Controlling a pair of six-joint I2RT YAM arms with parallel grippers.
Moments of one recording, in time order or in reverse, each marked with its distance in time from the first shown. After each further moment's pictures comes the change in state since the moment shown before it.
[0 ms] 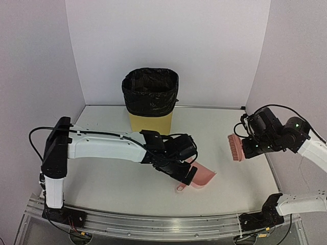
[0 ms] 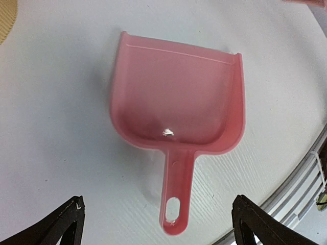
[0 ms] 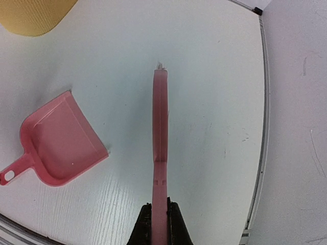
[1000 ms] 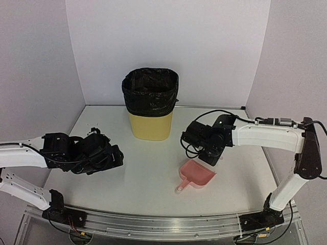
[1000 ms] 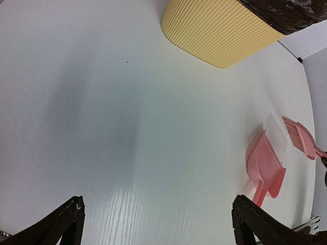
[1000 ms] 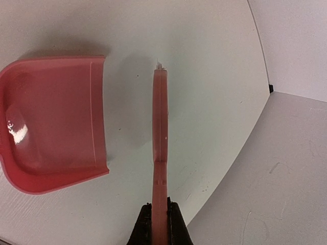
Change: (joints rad) left arm 0.069 -0.956 -0.780 -0.119 -0.385 -0.672; right arm 0.281 0.669 0.280 -0.015 0.229 -0.353
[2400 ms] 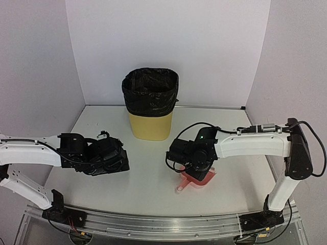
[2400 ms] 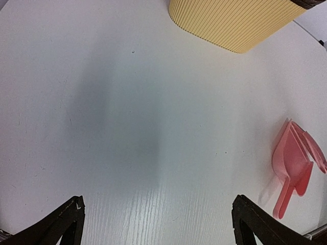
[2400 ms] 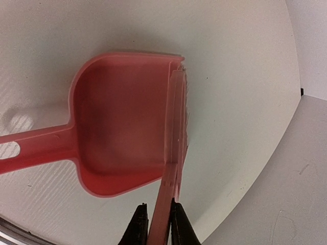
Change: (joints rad) left arm 0.000 0.153 0.038 -0.010 0.002 0.034; right arm 0.147 0.126 0.048 -0.051 -0.107 0.203
